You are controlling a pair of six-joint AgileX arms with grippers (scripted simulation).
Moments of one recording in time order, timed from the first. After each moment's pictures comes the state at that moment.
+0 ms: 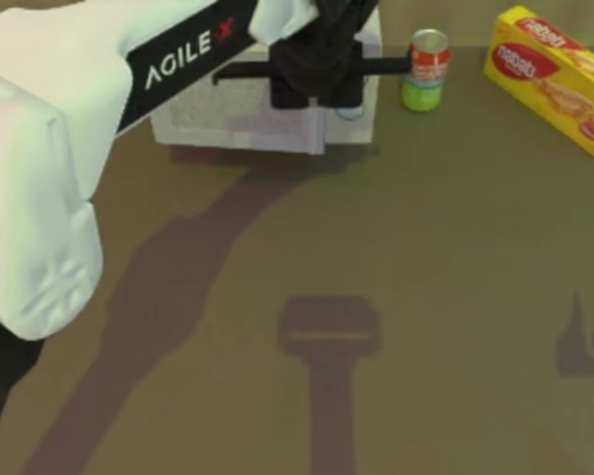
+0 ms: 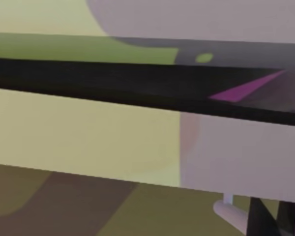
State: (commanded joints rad) left arm -0.64 2.35 2.21 -1.00 -0.30 -0.57; right arm 0.00 0.00 0.00 0.00 0.00 0.00
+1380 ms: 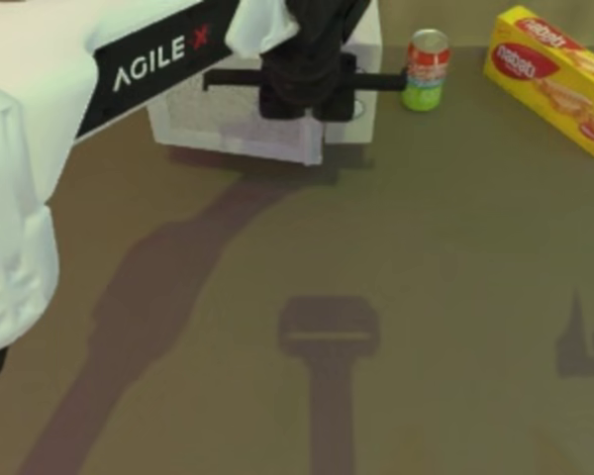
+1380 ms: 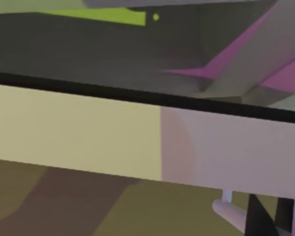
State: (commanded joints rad) left arm -0.63 2.24 2.03 -0.90 -0.27 -0.49; right arm 0.00 0.00 0.00 0.00 0.00 0.00
